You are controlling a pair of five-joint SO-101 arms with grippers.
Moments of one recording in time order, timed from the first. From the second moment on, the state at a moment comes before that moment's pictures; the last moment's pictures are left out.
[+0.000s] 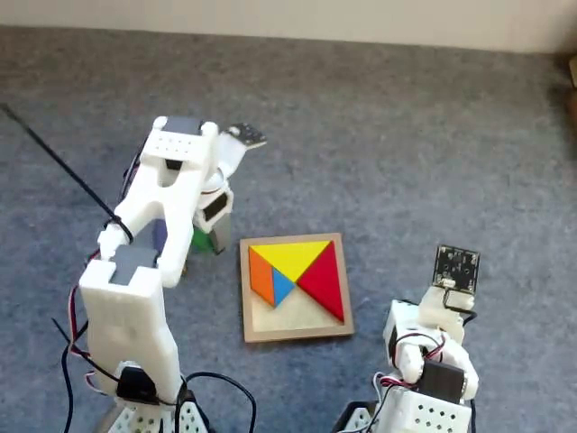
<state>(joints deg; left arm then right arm) 4.0 24.7 -8.8 92.2 -24.7 8.9 -103.9 96.0 68.5 4.9</state>
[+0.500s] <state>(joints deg) 28.3 13.8 5.2 88.6 1.6 8.9 -103.9 96.0 68.5 4.9</state>
